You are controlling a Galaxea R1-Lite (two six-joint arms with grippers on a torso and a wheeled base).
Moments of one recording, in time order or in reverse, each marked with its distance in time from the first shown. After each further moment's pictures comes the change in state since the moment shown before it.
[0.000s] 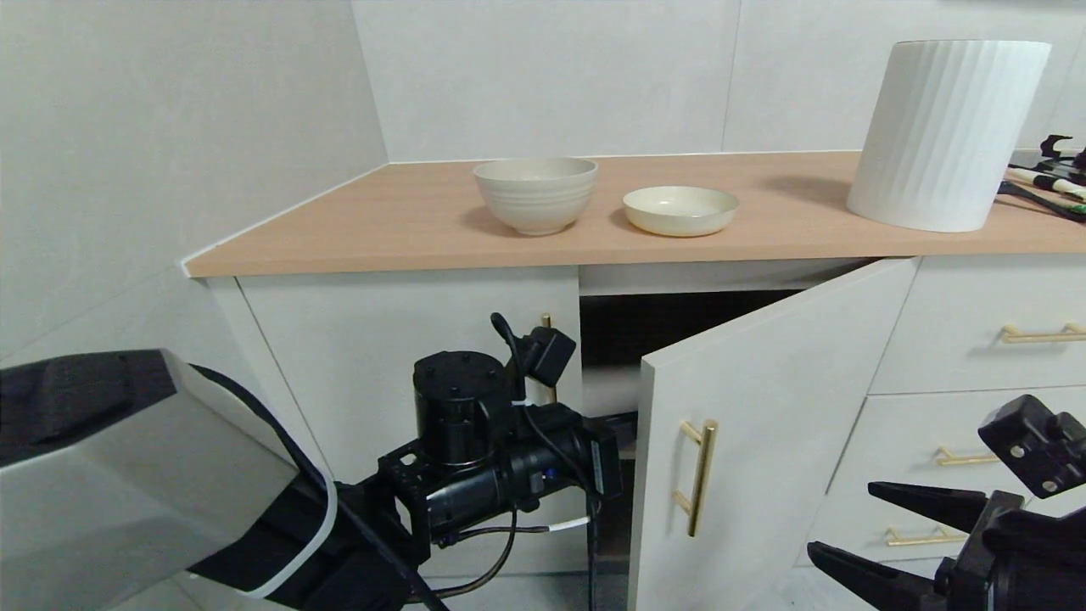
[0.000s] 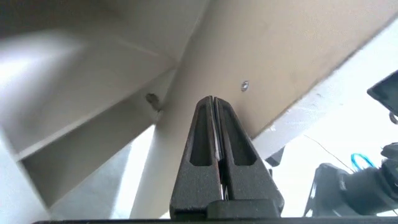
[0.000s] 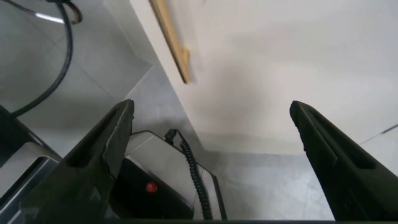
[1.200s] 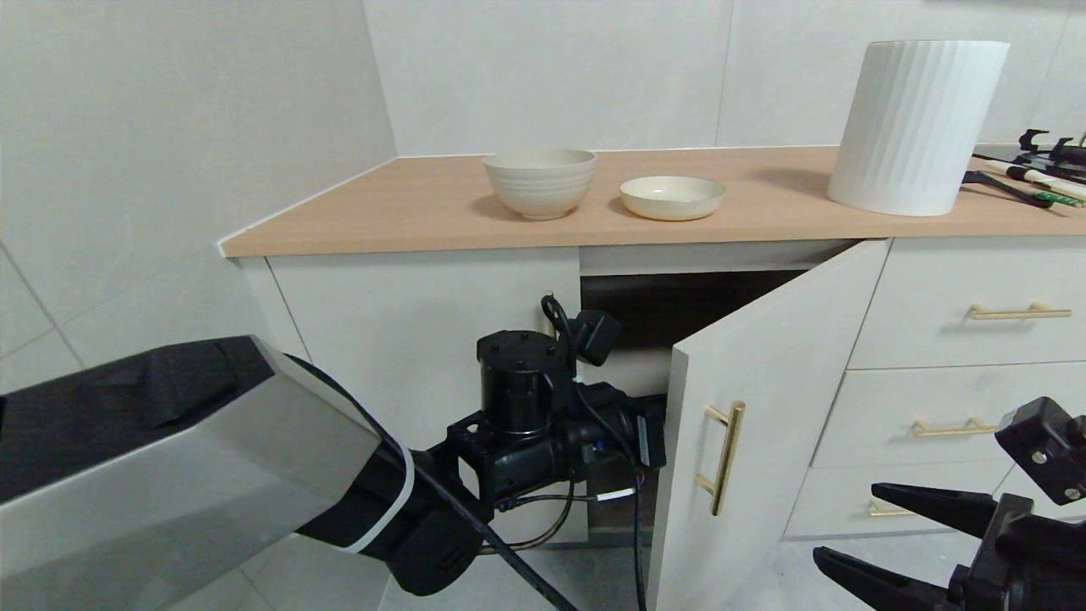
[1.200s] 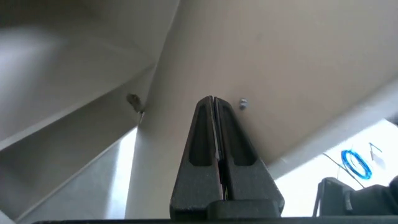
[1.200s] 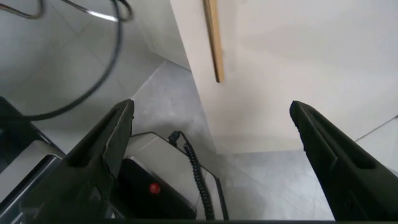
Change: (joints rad) left arm -0.039 0.106 -0.221 0.101 0.009 -0.001; right arm 0.027 -0.035 0.008 0.000 0.001 0.000
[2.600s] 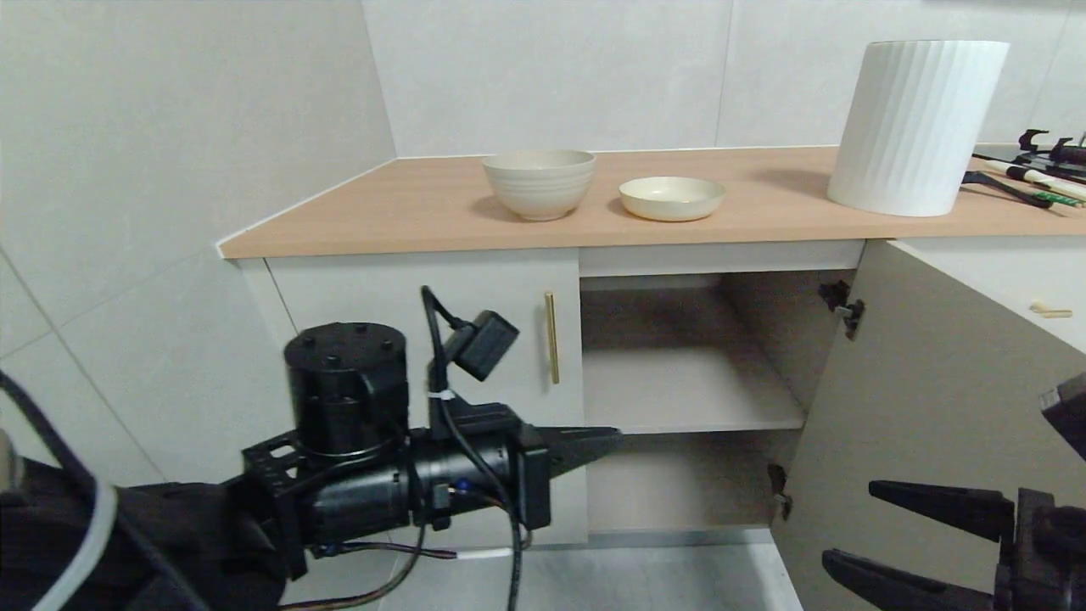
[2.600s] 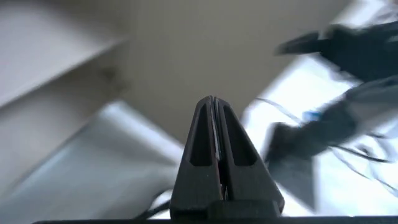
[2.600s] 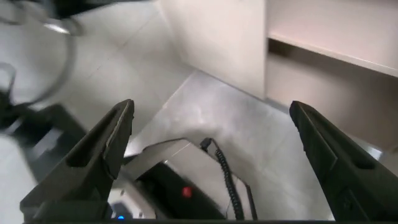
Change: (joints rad) left arm 0.125 -0.395 0.336 0.141 -0.216 0.051; right arm 0.085 -0.059 -0.104 0.116 0.013 0.107
